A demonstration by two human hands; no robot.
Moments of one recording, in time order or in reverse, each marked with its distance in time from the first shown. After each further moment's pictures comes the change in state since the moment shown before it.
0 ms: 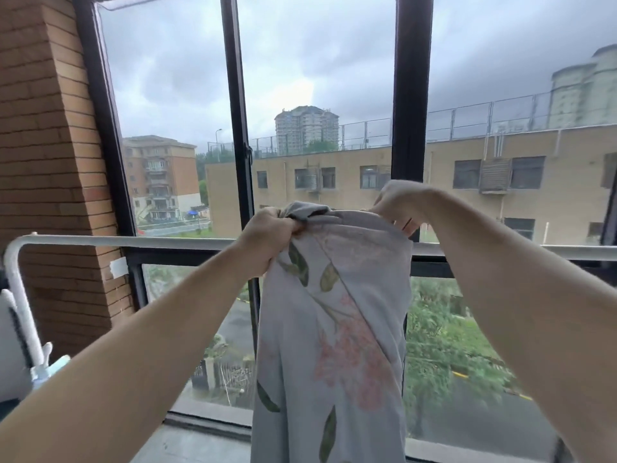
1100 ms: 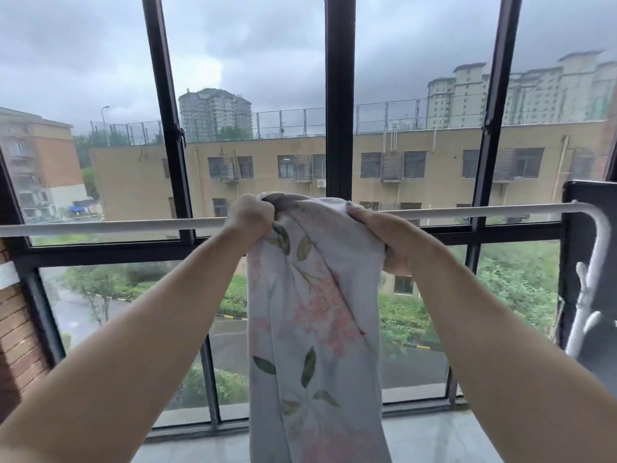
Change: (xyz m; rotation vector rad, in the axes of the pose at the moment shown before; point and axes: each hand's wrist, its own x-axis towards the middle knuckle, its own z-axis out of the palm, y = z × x) left_hand -0.007 -0.011 -0.016 0.310 0.042 0.032; right_hand -0.130 -0.001 0.087 1.220 -0.029 0.199
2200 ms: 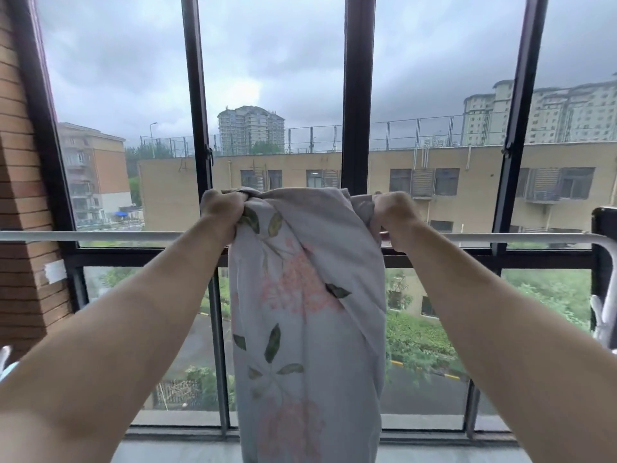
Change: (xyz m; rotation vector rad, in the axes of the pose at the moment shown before) left_hand -0.004 0.028 -0.047 -0.509 0.255 -0.074; right_hand 0.006 -0.067 -0.022 -0.396 0.511 -0.302
